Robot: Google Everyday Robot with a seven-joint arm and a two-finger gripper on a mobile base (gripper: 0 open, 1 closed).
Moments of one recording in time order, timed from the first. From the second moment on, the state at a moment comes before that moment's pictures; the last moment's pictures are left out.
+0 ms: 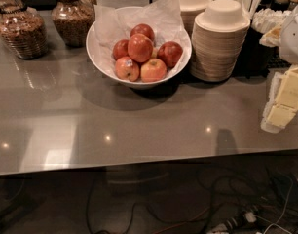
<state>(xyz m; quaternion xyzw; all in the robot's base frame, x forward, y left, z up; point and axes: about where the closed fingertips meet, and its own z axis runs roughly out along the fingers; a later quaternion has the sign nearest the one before) 0.438 -0.217 0.976 -0.60 0.78 -0.03 0.16</state>
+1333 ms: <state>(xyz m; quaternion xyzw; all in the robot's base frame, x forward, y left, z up) 0.535 -0.168 0.973 -0.54 0.75 0.08 0.37</state>
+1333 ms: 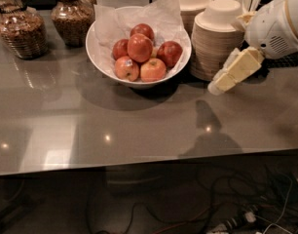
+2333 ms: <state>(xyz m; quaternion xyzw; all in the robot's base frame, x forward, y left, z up) 0.626 -0.063 1.008 -0.54 0.68 0.20 0.46</state>
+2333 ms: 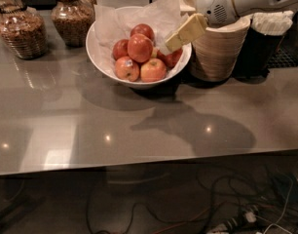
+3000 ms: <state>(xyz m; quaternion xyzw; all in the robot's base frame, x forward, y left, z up) 0.630 -0.060 1.005 -0.54 0.67 0.19 0.48</state>
